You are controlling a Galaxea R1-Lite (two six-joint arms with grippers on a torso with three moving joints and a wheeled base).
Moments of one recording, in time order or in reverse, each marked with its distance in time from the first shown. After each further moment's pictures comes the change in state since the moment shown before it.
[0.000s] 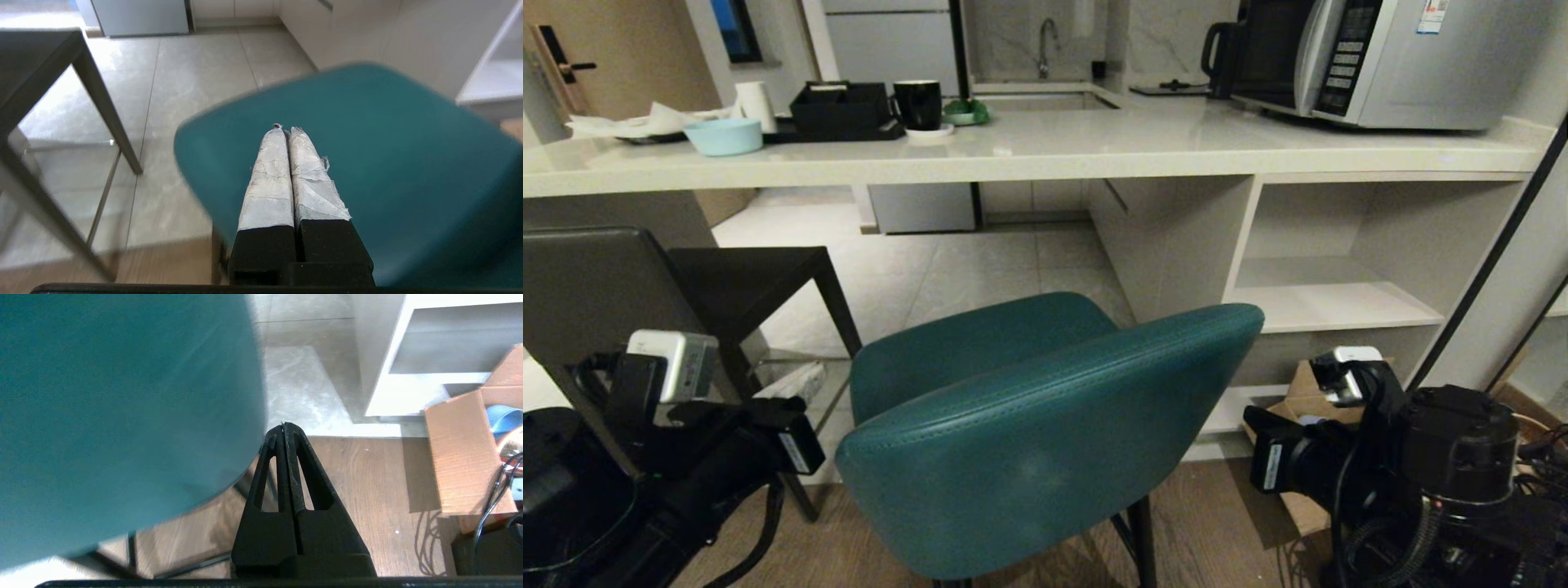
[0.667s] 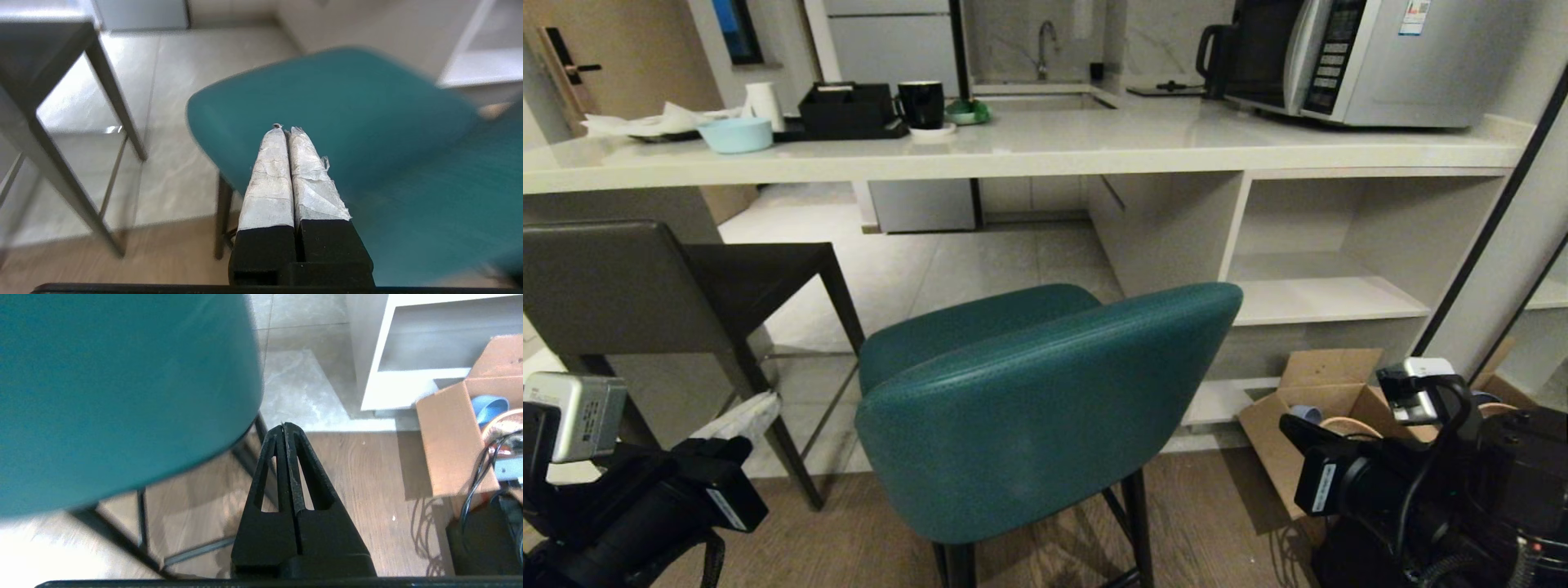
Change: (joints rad) left arm -0.009 -0.213 0.076 0.125 0.000 -0.004; right arm -0.008 -0.141 0.083 0.018 -0.007 0.010
